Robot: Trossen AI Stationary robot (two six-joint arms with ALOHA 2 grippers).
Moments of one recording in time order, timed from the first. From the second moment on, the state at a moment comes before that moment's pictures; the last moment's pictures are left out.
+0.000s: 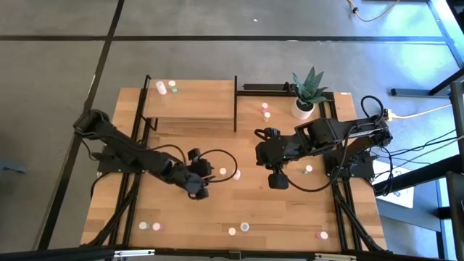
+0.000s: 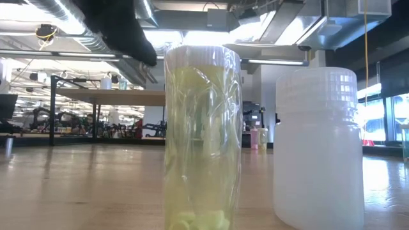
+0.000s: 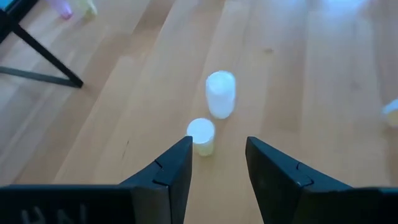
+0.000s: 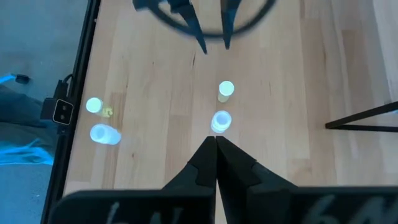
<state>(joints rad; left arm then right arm) -0.44 1.45 0.95 -0.40 -0.56 -0.51 0.29 1.63 1.88 -1.20 0.10 0.20</state>
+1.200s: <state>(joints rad) -0.39 1.55 0.95 -0.37 -0.50 -0.62 0.29 1.63 1.88 -1.17 0.10 0.20</state>
